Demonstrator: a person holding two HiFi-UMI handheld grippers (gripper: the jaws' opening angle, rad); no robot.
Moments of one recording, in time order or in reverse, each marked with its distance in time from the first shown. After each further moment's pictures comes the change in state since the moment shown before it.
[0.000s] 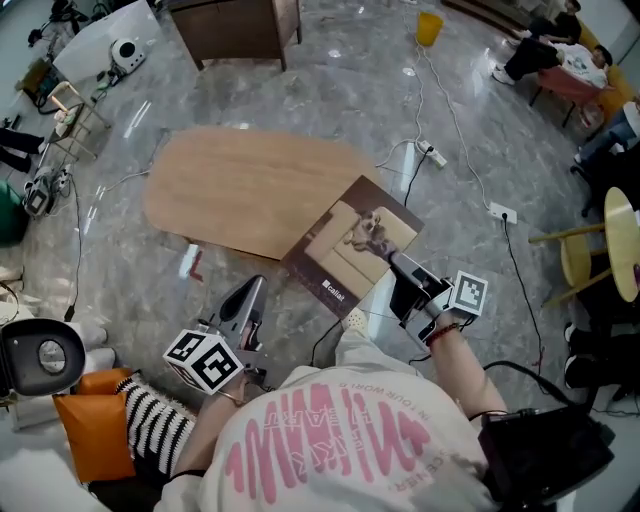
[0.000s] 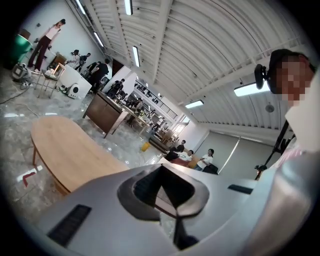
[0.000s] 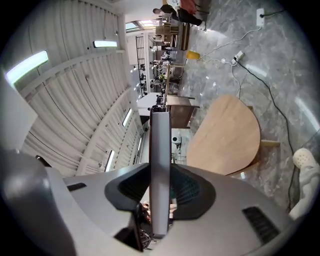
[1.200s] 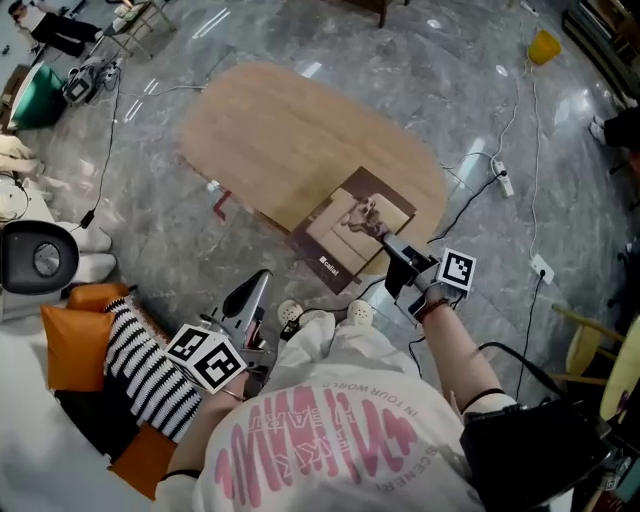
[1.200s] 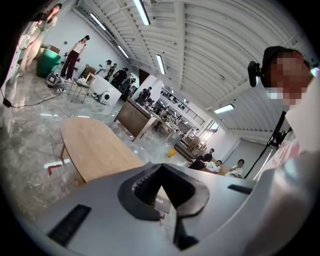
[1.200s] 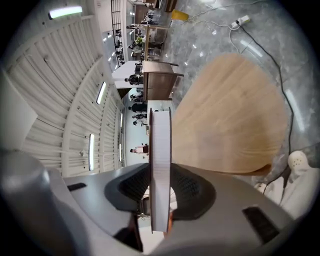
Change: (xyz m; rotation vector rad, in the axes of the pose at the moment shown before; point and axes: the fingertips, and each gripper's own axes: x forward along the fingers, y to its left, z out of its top) left arm 0.006 0.073 0.011 -0.109 -0.088 0.305; right arm 0.157 -0.122 0.014 0.104 0.371 -0.183
